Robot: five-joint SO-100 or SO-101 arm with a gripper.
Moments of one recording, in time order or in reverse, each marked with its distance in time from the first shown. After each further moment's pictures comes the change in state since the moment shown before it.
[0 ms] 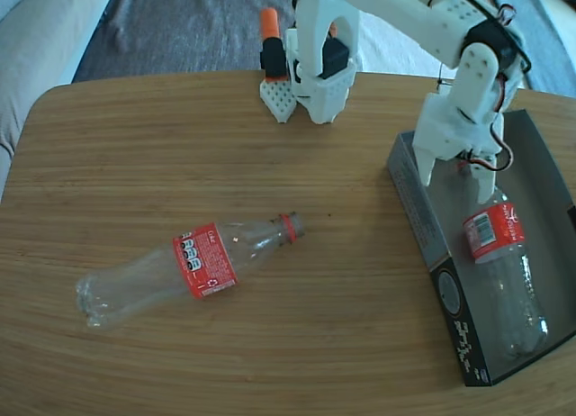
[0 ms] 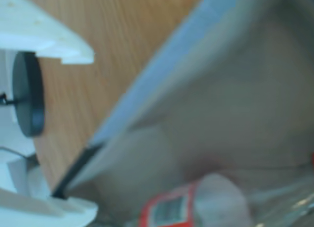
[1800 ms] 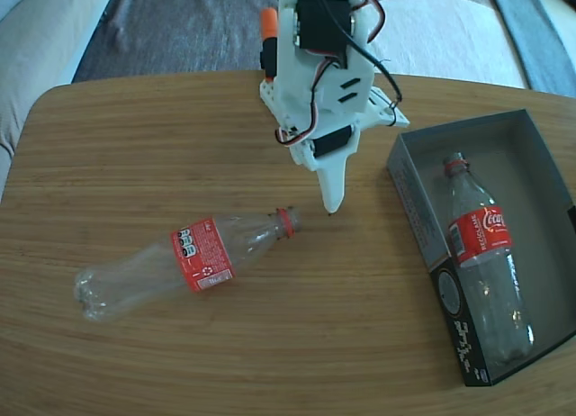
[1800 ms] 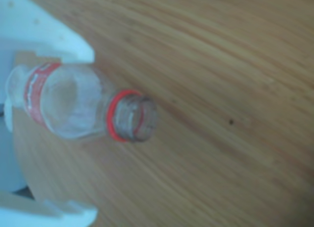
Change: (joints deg) arm 35.9 27.6 31.5 -1.8 2.8
